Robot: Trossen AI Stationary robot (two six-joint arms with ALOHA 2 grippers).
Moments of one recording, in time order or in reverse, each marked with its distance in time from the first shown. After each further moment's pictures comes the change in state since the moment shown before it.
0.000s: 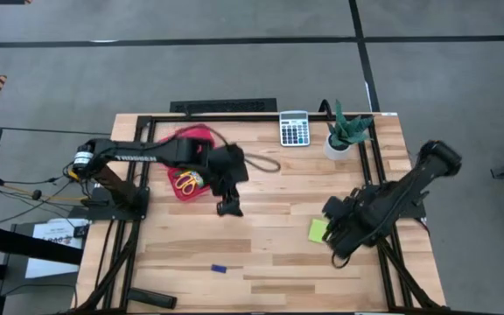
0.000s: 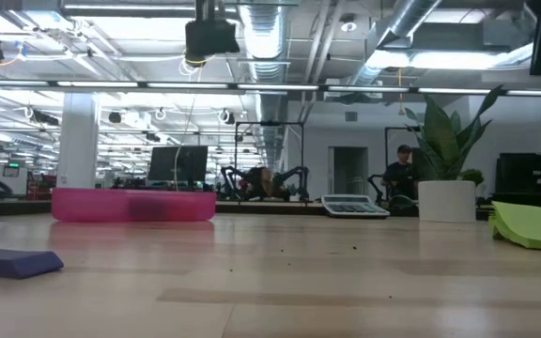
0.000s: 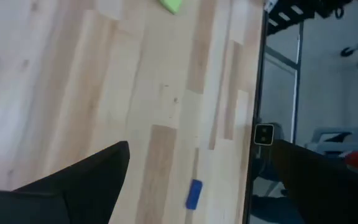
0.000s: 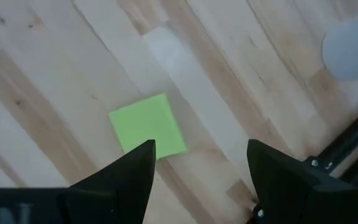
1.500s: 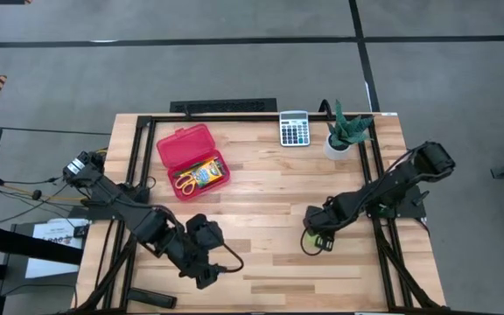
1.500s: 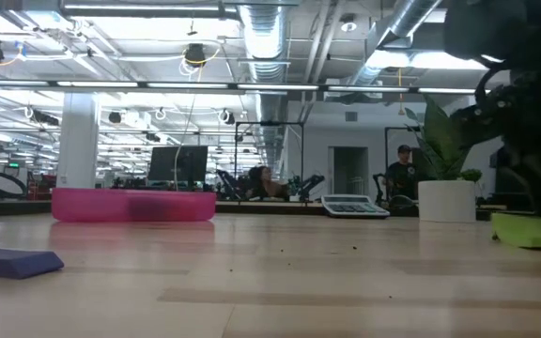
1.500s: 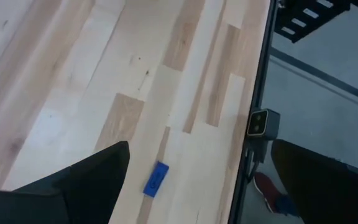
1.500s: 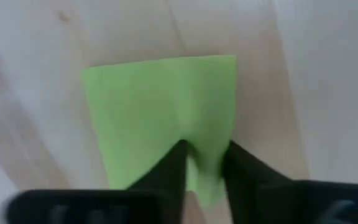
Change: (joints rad) left arm -0.629 0.000 -0.001 0.001 -0.679 -0.518; right arm -0.283 0.107 -0.486 0.764 -0.410 -0.517
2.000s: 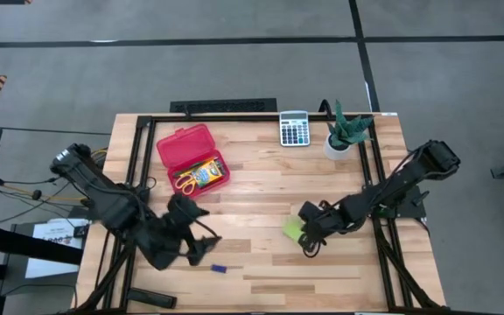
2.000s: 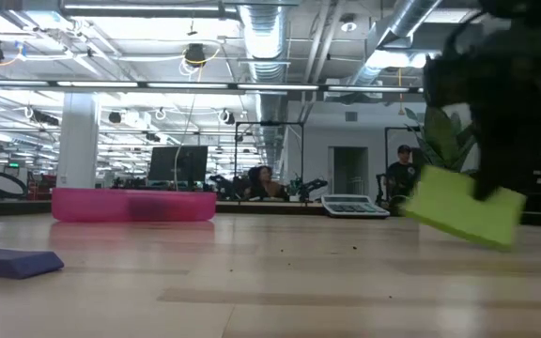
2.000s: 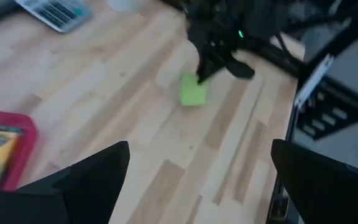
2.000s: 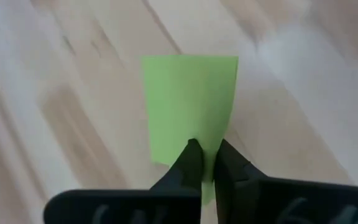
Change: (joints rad) left arm -0.056 -0.162 0.000 -0.107 -0.416 -0.159; right arm 0.077 -0.078 0.013 0.274 0.253 0.321
